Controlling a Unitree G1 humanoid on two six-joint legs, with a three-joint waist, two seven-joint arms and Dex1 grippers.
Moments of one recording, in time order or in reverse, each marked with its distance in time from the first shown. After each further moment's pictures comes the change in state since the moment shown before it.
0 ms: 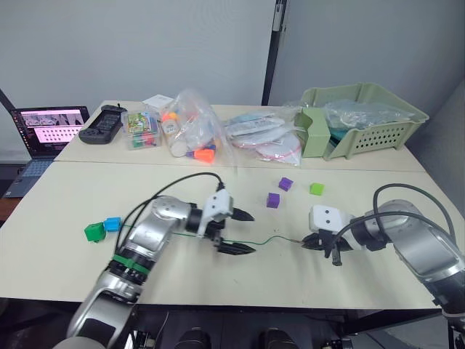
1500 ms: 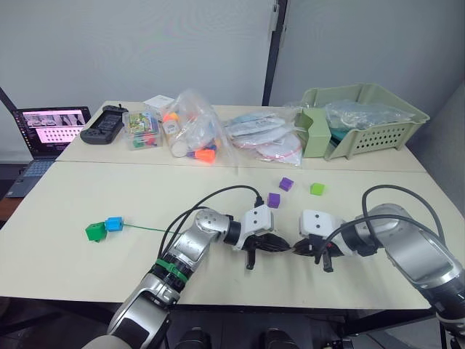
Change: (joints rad) left arm -0.020 -0.216 -0.100 0.139 0.128 -0.075 0.083; right arm 0.001 0.024 0.030 -0.115 0.015 0.122 -0.019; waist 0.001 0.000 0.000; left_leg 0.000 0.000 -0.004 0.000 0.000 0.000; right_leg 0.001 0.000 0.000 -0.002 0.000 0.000
